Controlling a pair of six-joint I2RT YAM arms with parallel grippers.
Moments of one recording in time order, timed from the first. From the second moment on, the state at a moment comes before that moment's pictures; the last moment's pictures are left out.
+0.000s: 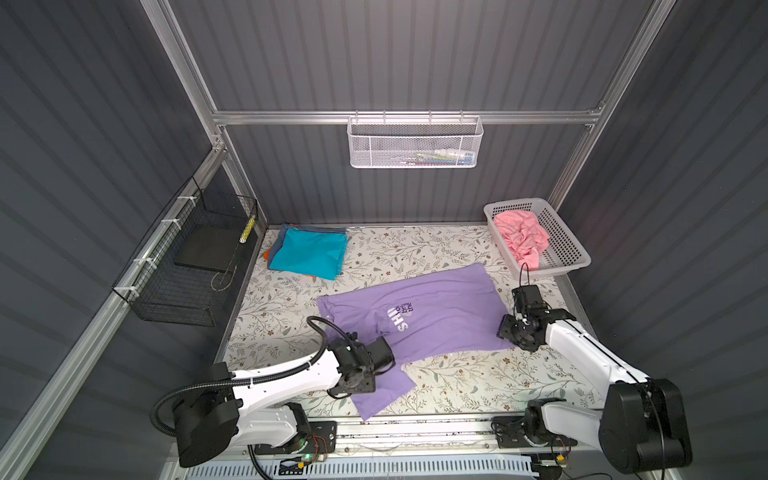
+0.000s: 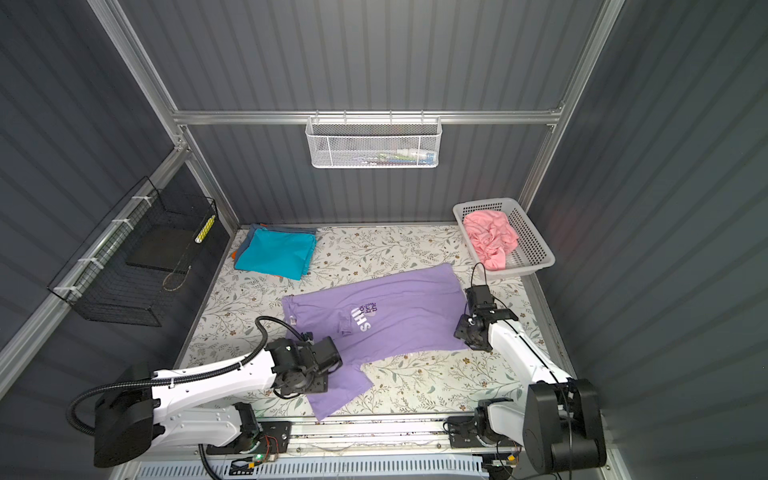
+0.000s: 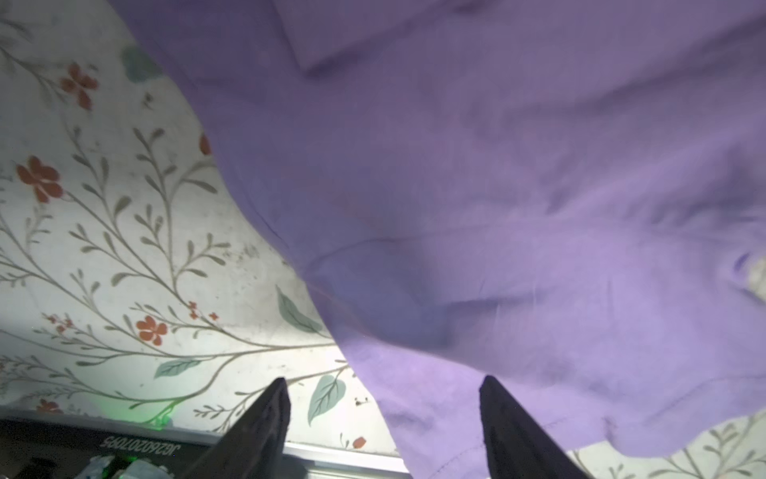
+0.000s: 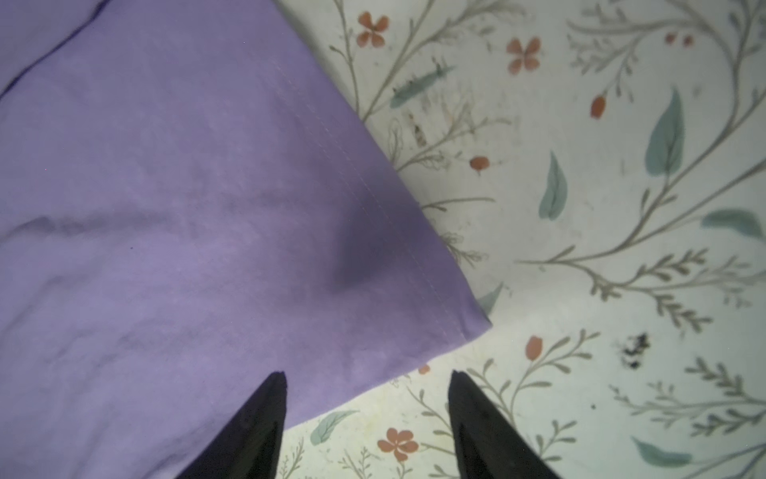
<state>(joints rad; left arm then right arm) -1.13 1.29 0.71 -0.98 -0.18 -1.14 0.09 1.21 0.64 -0.70 0.09 0.55</state>
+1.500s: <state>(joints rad) -0.80 1.42 1.12 -1.07 -0.15 -0.89 -0.01 1.50 0.97 -0.66 -0.05 0.54</state>
